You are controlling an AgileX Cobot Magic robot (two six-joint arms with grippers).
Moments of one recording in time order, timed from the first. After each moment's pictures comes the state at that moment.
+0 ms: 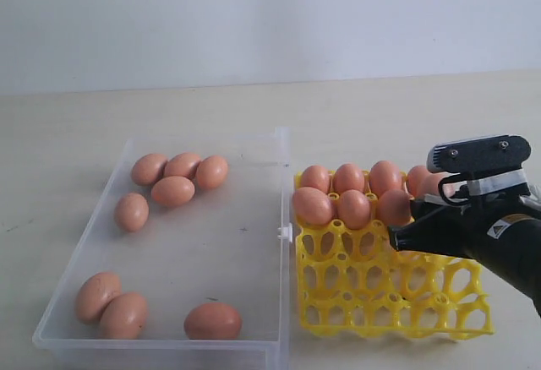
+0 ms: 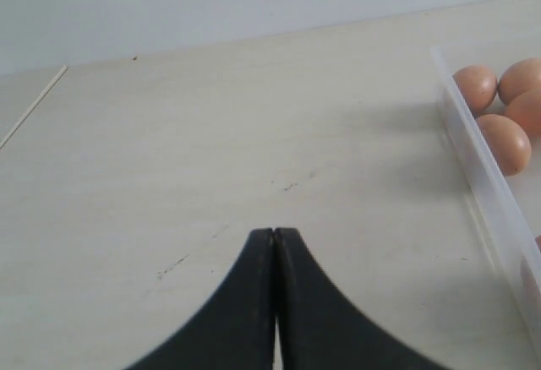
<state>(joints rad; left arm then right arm) 0.04 0.01 0.00 0.10 0.39 0.03 0.47 1.66 -0.36 0.55 -0.65 -0.32</state>
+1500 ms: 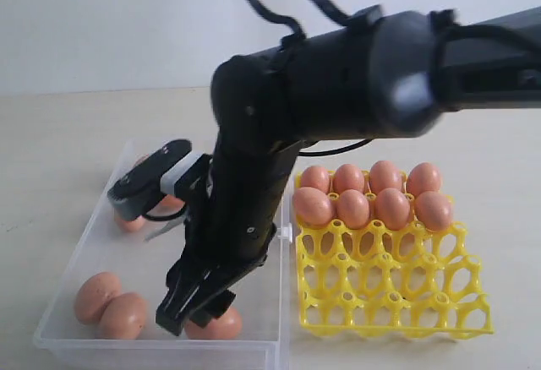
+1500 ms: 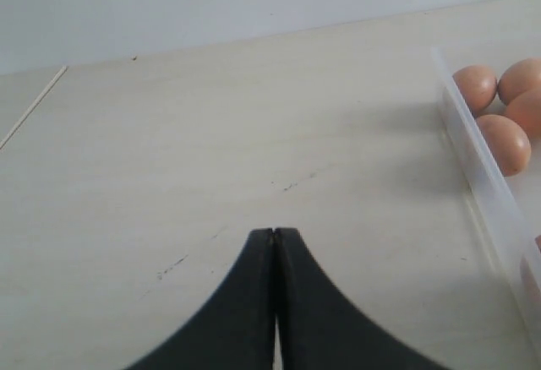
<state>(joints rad) 0.04 0.01 0.00 0.10 0.39 0.03 0.90 1.93 -1.36 0.19 0.92 -0.28</state>
